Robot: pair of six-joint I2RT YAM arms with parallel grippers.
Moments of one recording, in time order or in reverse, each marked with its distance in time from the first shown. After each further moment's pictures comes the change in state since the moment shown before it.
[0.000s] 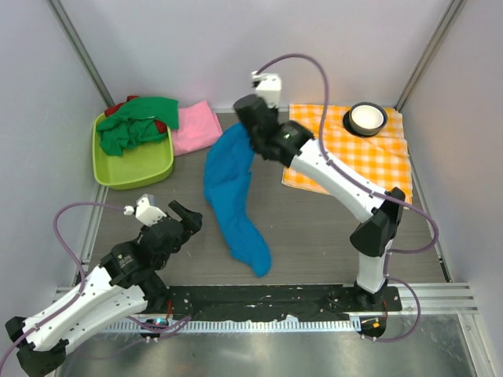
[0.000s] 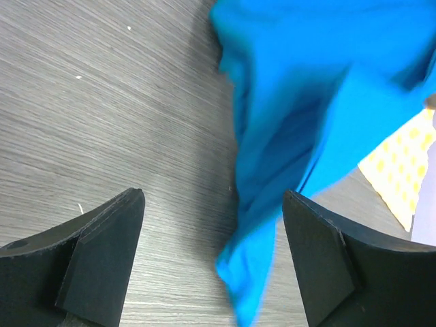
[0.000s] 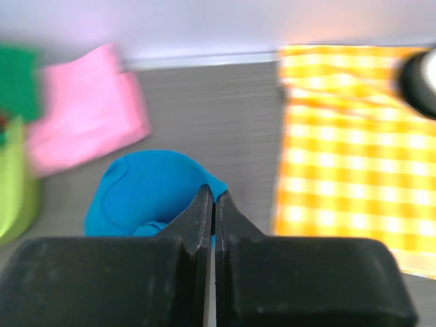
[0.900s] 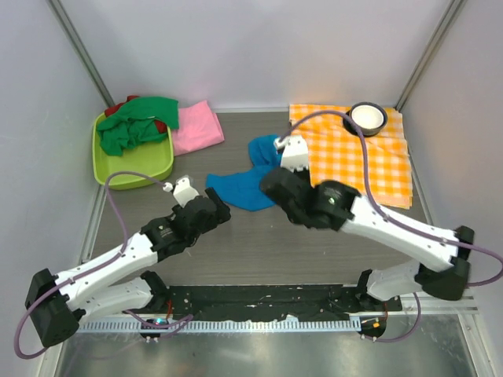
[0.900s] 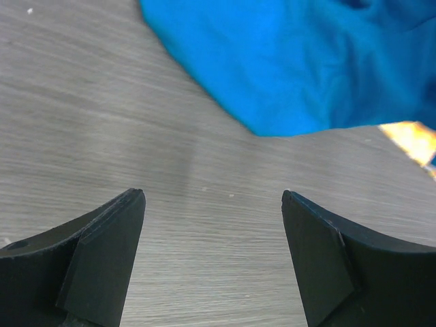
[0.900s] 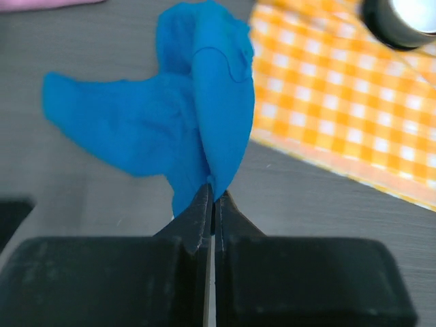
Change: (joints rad) left arm 0.000 0.461 0.090 0.269 0.124 0.135; right arm 0.092 -0.465 -0.553 -0.206 0.125 0.108
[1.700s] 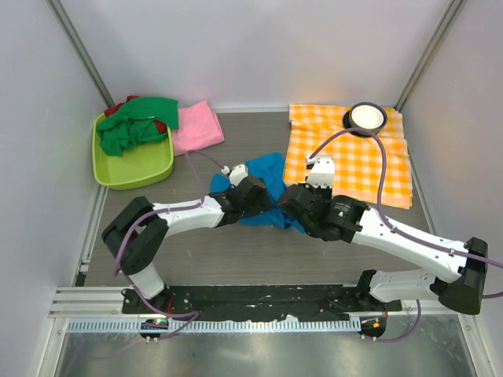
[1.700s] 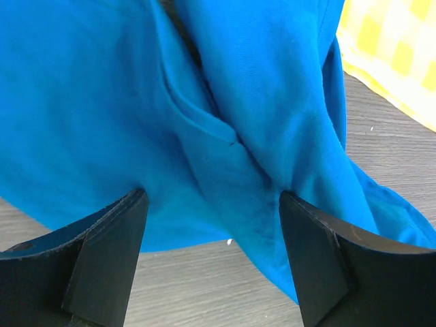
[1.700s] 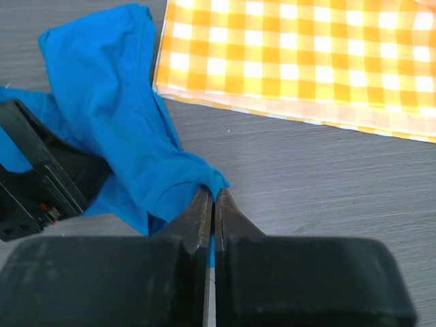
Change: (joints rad) left arm 0.003 0.689 0.290 0.364 0.208 0.071; right arm 0.044 -0.219 -0.377 -0.034 0.051 0.280
